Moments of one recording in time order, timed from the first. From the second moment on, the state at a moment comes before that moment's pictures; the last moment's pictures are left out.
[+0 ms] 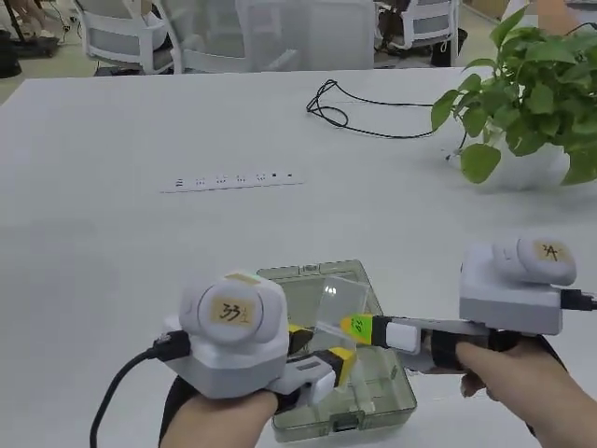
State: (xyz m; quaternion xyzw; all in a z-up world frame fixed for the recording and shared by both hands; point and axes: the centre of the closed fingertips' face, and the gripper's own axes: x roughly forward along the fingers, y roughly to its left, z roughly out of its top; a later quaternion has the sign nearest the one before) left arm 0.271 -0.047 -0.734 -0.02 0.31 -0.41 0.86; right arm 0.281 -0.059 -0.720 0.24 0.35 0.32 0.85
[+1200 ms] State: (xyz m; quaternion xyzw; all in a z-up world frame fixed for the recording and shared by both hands) left arm 0.261 -0.014 -0.737 0.03 0.26 -0.47 0.84; right arm 0.281 -0.054 -0.725 0.21 0.43 0.30 0.83
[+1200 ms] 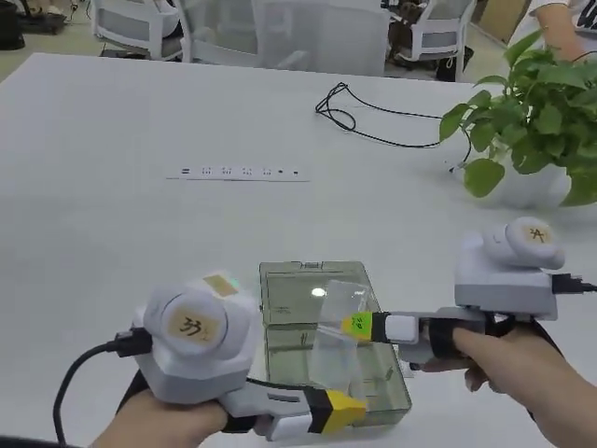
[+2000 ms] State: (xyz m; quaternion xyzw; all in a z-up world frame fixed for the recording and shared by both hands) left arm 0.260 0.025 -0.755 0.06 0.23 -0.48 0.85; right arm 0.290 -0.046 -0.741 0.14 0.60 0.23 0.75
